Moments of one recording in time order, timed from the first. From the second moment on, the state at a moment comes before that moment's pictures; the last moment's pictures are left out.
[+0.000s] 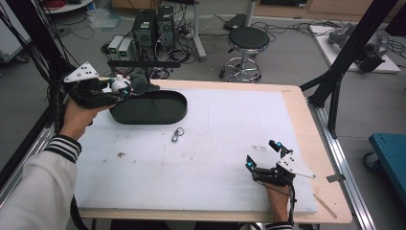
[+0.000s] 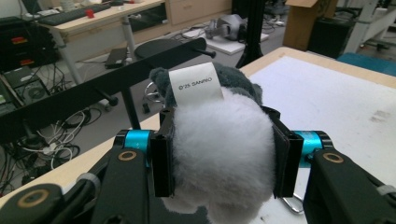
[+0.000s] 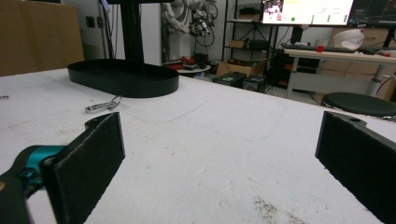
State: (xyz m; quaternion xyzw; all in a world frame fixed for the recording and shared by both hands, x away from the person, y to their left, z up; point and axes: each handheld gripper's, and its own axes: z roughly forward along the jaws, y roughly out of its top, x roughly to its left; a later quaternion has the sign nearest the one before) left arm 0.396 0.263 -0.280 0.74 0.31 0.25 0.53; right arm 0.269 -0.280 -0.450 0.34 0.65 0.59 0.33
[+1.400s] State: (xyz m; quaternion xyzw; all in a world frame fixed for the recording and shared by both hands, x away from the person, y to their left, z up) left arm 0.436 0.243 -0.268 0.72 0.36 0.29 0.52; right arm 0.268 -0.279 -0.451 0.34 0.65 0.59 0.34
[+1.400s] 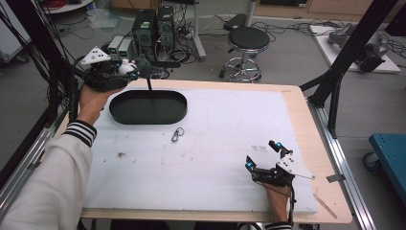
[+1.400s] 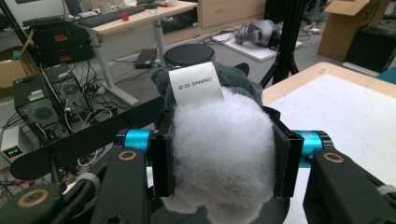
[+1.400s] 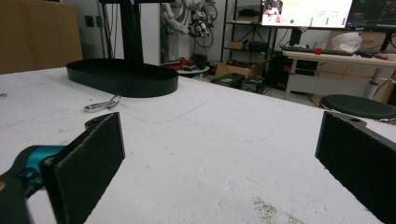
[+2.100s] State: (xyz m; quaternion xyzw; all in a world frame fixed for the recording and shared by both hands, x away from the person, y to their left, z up) left arm 0.438 0.242 -0.271 0.71 0.38 0.31 0.51; right arm 0.268 -0.279 -0.451 0.34 0.65 0.59 0.34
